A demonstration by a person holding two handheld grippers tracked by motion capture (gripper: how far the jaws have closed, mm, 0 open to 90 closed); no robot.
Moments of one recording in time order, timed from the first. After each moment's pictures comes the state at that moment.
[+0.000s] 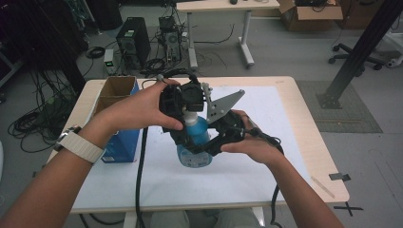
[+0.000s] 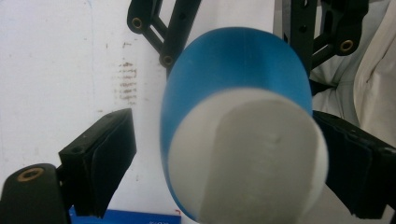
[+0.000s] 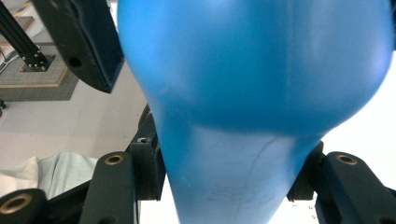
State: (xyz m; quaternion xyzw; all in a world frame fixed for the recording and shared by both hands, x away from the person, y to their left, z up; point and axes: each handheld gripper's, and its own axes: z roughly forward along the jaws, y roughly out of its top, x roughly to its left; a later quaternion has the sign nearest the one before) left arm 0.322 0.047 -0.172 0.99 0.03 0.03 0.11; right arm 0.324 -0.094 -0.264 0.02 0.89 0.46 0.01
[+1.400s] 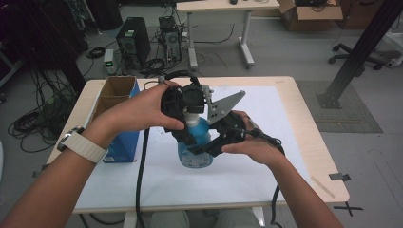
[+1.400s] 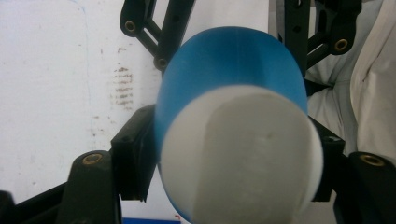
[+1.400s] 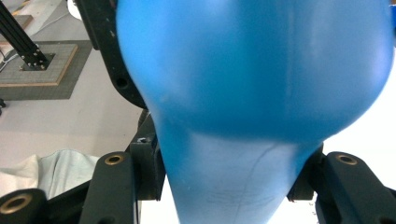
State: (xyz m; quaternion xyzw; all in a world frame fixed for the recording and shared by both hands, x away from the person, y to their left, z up) left arm 0.321 0.046 -0.174 0.99 0.02 0.02 0.11; right arm 0.323 -0.095 -0.265 0.02 0.89 0.46 0.01
